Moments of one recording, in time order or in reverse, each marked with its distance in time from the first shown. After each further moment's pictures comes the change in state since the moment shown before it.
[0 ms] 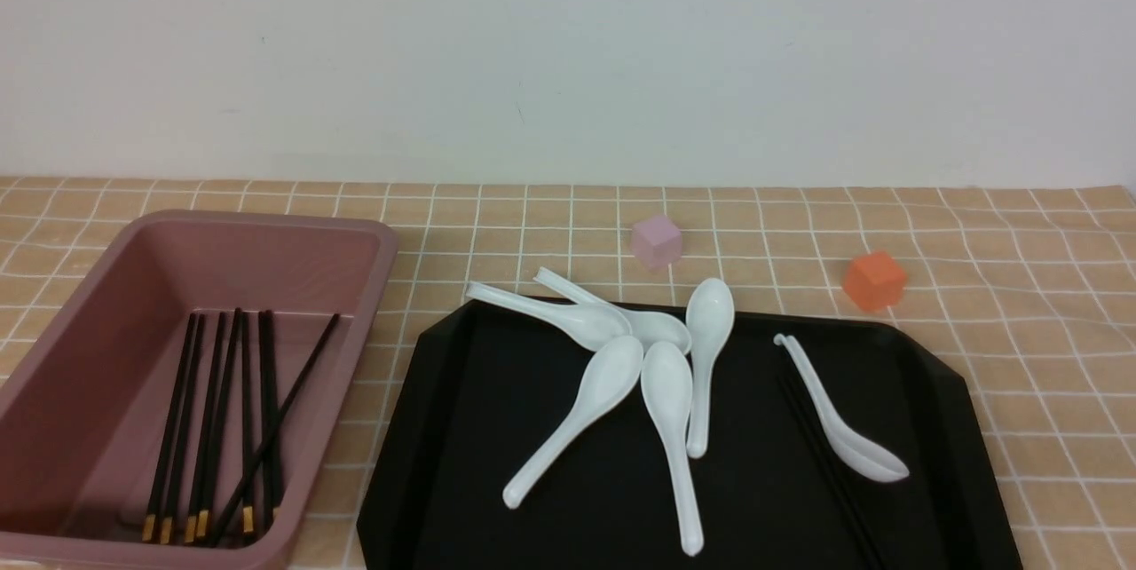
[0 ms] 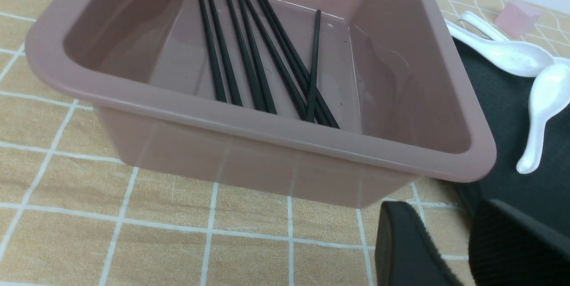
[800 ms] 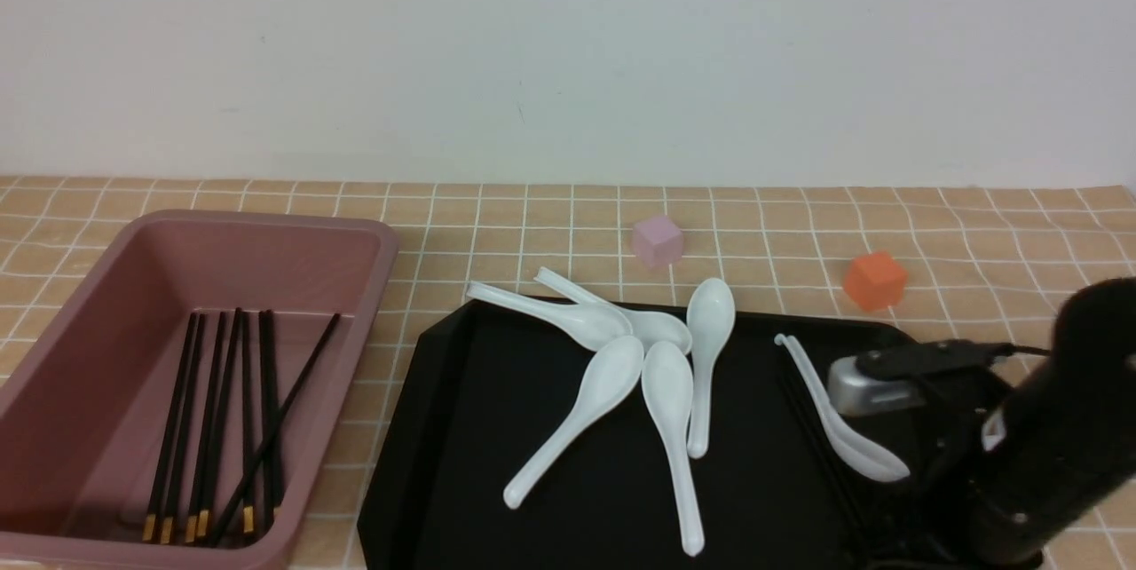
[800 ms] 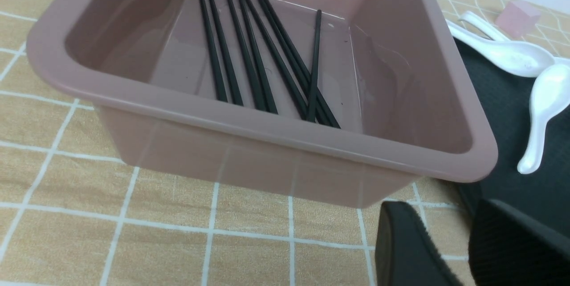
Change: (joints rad) right arm 0.235 0.963 -0.185 0.057 -0.141 -0.252; left arm 0.000 0.000 0.000 0.000 0.000 0.000
